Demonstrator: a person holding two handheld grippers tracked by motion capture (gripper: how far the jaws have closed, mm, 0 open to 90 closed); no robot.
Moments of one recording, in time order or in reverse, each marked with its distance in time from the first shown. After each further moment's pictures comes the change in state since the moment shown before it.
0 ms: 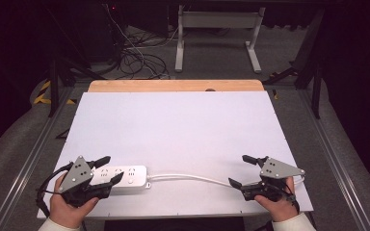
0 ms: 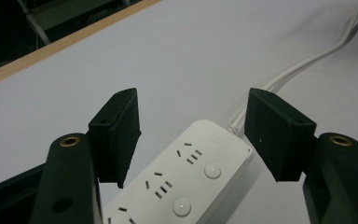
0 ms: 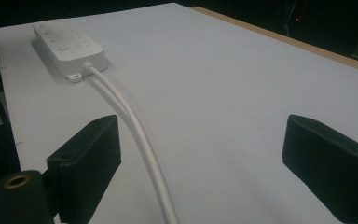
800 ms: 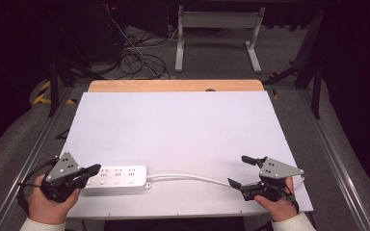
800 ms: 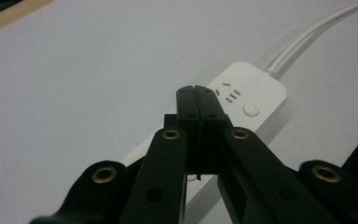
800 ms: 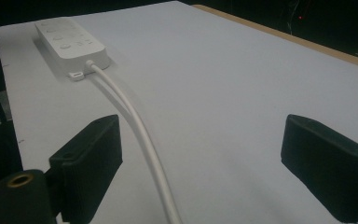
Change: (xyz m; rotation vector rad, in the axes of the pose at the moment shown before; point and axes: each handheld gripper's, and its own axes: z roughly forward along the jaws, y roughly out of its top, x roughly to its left) left arm 0.031 -0.006 -0.021 0.232 0.057 -0.048; right arm 0.000 -0.001 0.001 0.007 0.008 -0.001
